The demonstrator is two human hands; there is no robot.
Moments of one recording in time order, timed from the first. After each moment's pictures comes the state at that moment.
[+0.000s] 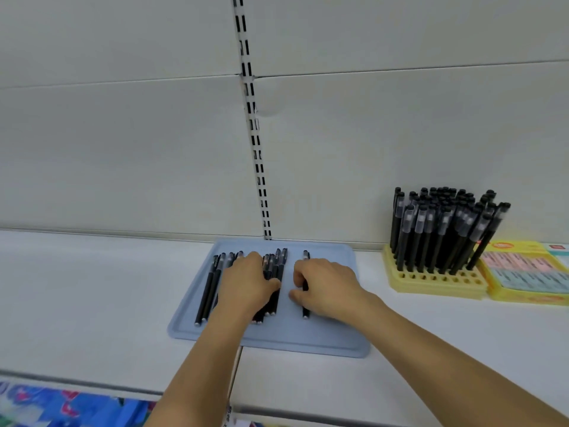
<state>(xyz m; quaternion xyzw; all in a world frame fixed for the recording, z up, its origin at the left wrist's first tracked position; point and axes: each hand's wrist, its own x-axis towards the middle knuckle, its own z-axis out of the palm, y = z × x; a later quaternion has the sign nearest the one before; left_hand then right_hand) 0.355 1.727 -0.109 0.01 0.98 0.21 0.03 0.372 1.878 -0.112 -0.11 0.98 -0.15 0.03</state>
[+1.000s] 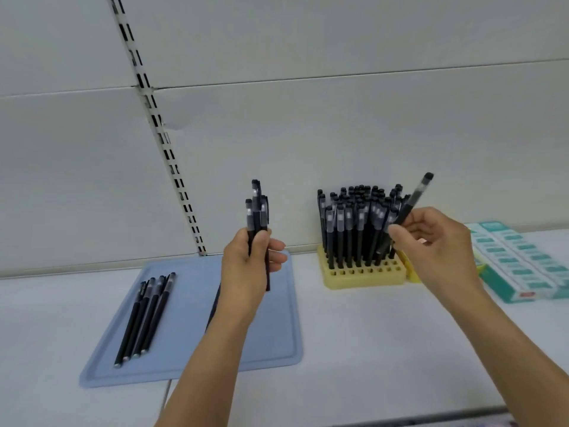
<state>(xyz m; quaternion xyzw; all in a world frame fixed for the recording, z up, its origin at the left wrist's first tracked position) 0.372 1.831 -0.085 0.07 0.71 0.70 -0.04 0.452 2.061 -0.069 0.14 0.80 -0.47 -0.34</state>
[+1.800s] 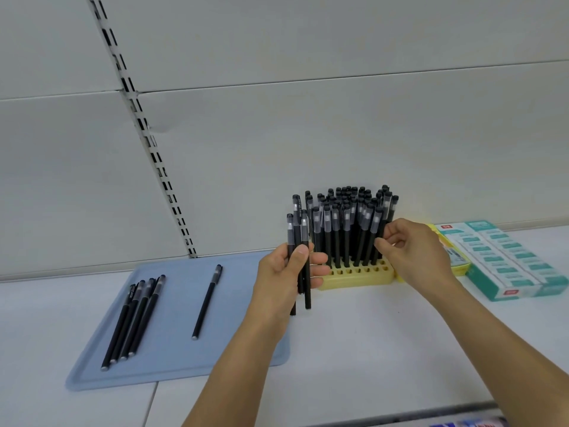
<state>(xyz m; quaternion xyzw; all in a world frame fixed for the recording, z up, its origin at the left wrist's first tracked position) 0.400 1.876 -0.092 0.11 0.62 0.76 0.14 0.430 2.090 -0.094 0.21 0.89 -0.33 -0.24</state>
